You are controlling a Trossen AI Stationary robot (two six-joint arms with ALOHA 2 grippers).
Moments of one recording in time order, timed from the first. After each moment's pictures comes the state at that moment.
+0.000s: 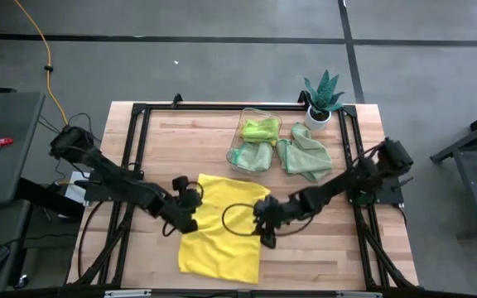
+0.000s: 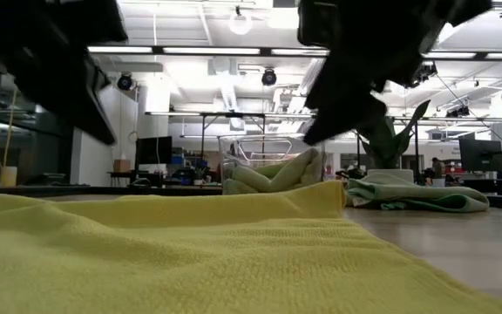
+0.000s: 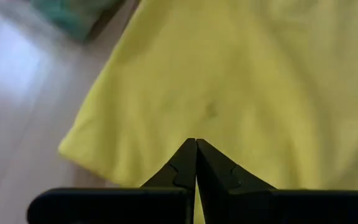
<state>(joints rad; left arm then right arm) -0.45 1.41 0.75 -0.47 -0.57 -0.63 0.38 1.72 0.99 -0.04 0.04 0.64</state>
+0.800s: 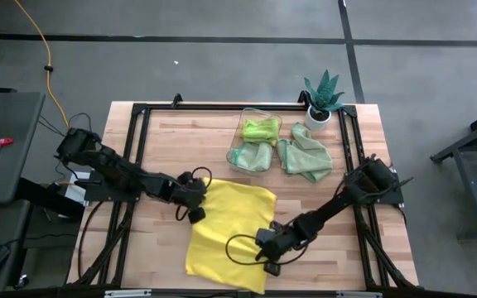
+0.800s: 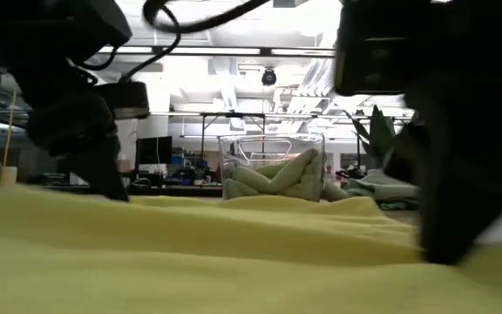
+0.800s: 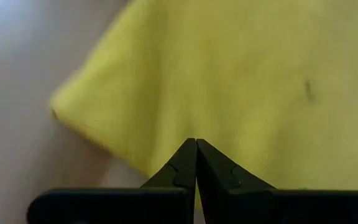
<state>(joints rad) -0.19 1.50 0.55 -0.12 -0.32 -0.62 0.58 1.98 1.11 -0.11 0.02 0.85</state>
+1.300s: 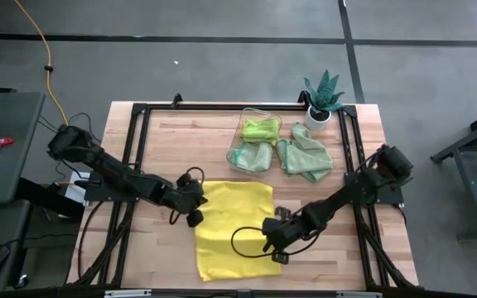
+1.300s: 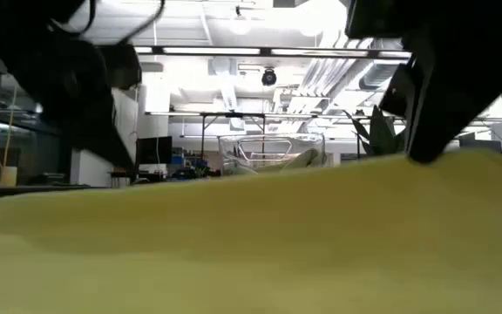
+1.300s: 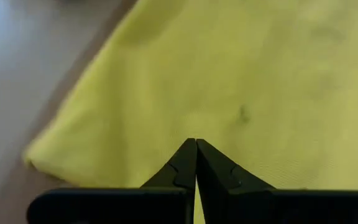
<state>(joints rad) -0.29 1.41 0.54 -0.06 -0.38 -0.72 0.55 1.79 1.10 -0.34 0.11 0.71</state>
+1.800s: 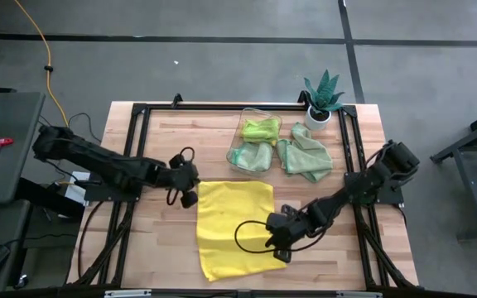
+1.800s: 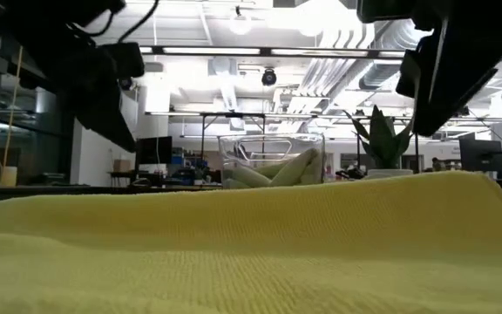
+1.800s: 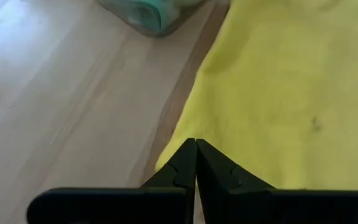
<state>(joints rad) -0.08 1.16 0.54 -0.32 -0.35 -0.49 0.54 1.69 1.10 -0.44 0.08 0.81</state>
